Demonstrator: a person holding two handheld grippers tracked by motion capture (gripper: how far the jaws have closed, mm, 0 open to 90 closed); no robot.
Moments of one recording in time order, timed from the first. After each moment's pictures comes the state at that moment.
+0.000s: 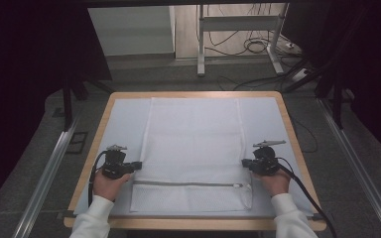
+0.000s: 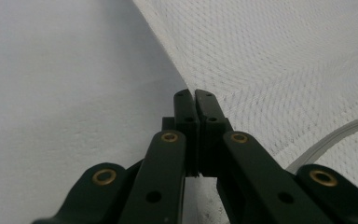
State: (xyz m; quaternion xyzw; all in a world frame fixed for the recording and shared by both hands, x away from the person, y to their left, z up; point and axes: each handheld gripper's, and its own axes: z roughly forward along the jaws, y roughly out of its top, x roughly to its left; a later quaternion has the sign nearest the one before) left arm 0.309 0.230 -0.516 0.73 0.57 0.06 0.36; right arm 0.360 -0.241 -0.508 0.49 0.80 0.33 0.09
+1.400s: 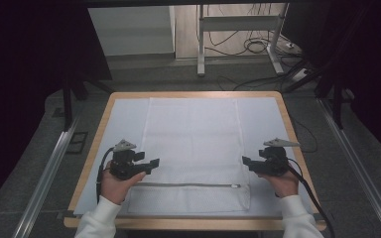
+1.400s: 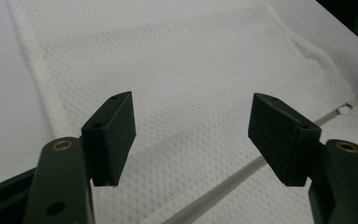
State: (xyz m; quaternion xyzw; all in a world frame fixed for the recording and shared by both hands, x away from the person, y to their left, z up) left arm 0.288 0.184 -0.468 0.74 0.50 0.11 0.43; right arm 0.343 -0.256 -0.480 0.48 0.77 0.39 0.16
